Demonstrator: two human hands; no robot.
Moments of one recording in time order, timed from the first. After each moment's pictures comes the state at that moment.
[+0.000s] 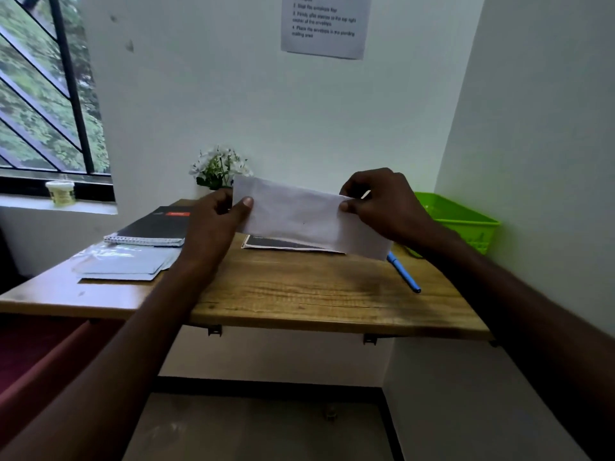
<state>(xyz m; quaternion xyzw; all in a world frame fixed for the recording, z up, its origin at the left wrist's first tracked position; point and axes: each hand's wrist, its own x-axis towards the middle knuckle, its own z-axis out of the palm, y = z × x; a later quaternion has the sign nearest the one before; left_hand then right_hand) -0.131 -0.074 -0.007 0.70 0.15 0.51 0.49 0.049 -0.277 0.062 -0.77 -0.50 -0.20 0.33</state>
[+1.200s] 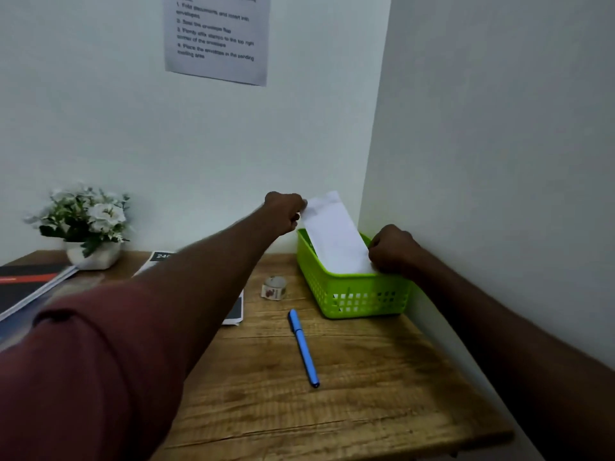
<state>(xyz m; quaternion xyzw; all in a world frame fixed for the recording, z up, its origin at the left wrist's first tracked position) 0.233 -0.136 0.097 0.66 0.25 0.28 0.65 0.268 -0.355 0.065 -0.94 -0.17 -0.05 0.28</state>
